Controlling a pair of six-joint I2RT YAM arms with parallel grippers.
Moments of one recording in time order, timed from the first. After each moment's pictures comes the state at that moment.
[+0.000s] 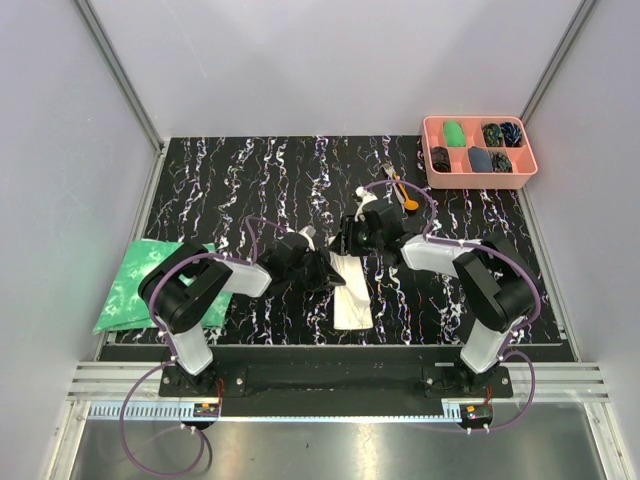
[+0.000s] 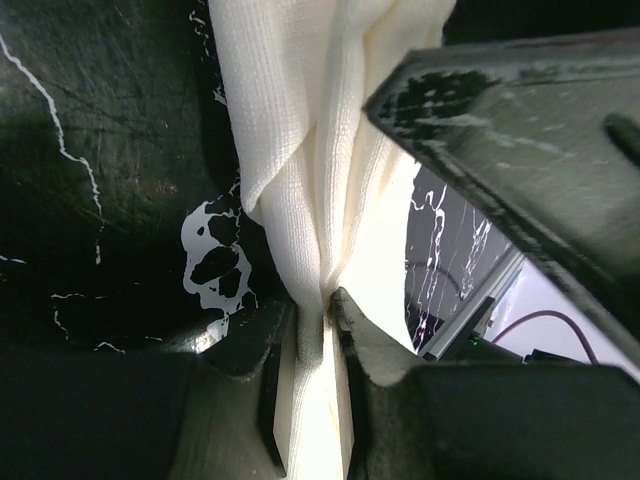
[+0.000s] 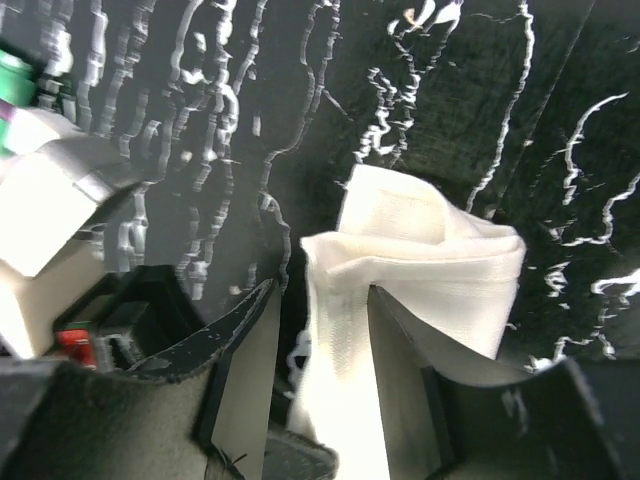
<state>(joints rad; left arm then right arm) -0.70 1.76 0.66 0.42 0.34 -1.07 0.59 1.75 0.91 0.21 -0.22 0.56</state>
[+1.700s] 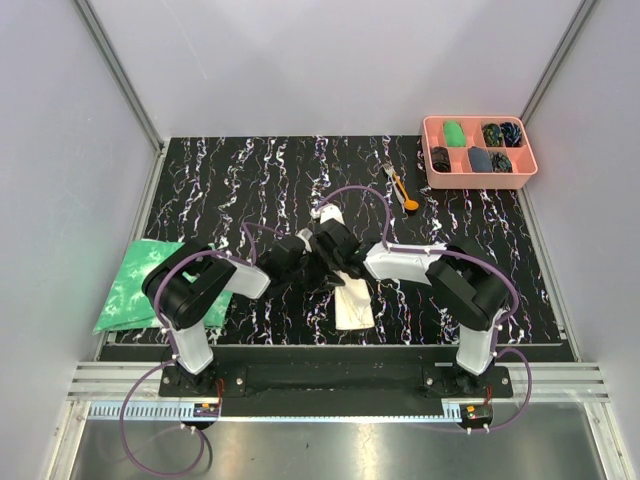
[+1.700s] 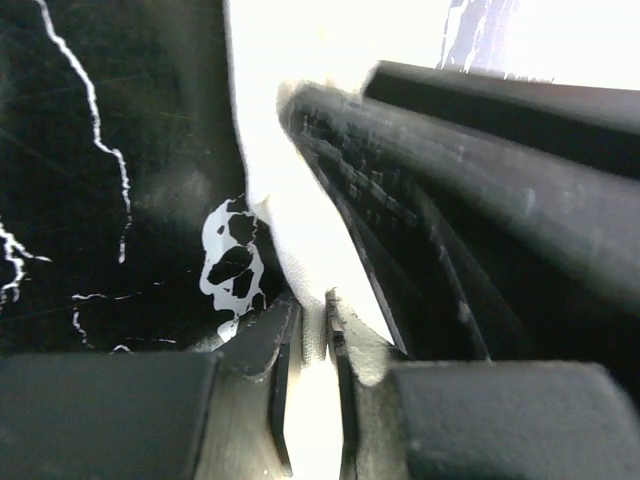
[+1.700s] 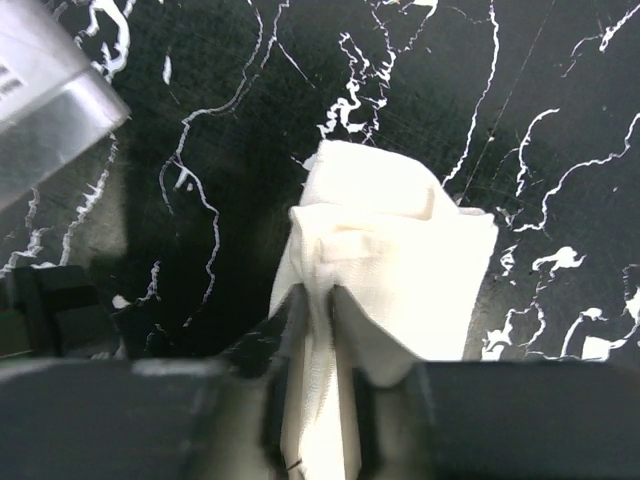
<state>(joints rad) -0.68 1.79 0.63 0.51 0.38 -1.15 0.87 1.86 1.09 -0.06 0.36 0.29</state>
